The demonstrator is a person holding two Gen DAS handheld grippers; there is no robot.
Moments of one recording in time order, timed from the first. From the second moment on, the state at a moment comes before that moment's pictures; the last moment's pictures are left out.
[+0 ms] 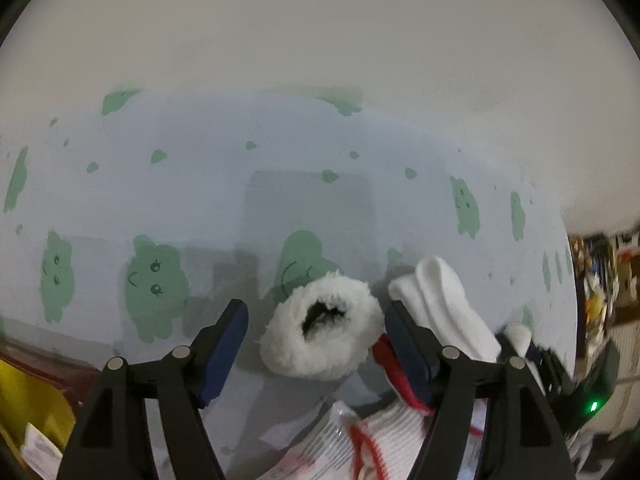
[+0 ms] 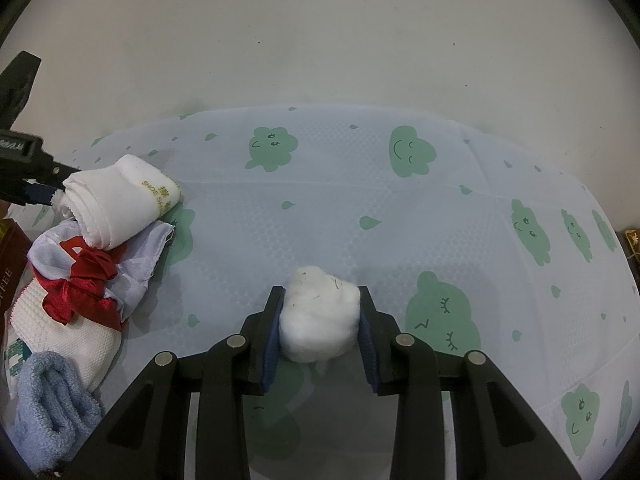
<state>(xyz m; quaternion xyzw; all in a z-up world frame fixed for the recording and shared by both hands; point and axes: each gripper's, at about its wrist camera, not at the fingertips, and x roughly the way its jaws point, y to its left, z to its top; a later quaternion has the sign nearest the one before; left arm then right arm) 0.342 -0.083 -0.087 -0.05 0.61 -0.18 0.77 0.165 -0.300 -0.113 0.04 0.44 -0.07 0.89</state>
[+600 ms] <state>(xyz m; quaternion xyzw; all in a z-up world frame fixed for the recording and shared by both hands) 0.325 -0.074 -0.079 -0.06 0.61 -0.13 0.78 0.165 -0.301 -0.112 0.04 0.44 -0.07 0.89</state>
